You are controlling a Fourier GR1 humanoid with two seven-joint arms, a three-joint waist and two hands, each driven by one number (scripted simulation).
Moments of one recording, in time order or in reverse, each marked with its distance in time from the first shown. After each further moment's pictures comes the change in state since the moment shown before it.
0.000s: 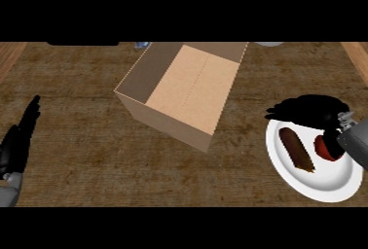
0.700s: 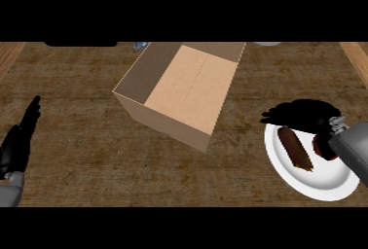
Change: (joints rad) left arm 0.001 -0.060 0.073 0.006 -0.073 -0.049 0.006; right arm 0.056 0.078 -0.081 0.001 0.138 0.011 -0.052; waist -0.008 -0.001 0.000
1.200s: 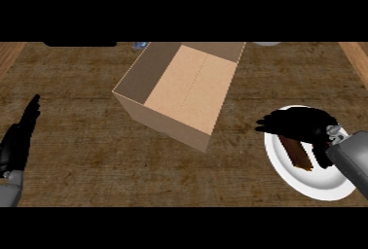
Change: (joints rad) left arm -0.006 -0.021 0.038 -0.005 -0.029 -0.037 0.008; right arm 0.062 0.005 -0.006 -0.122 -0.006 0.039 0.019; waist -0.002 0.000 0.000
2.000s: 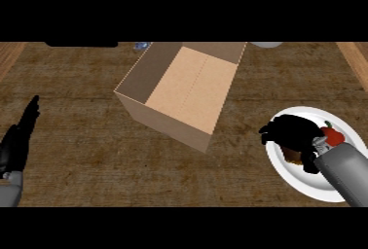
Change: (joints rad) left arm 0.005 -0.040 0.057 0.001 -0.057 -0.043 -0.009; right arm 0.073 0.091 -0.013 0.039 0.186 -0.136 0.041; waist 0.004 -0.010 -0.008
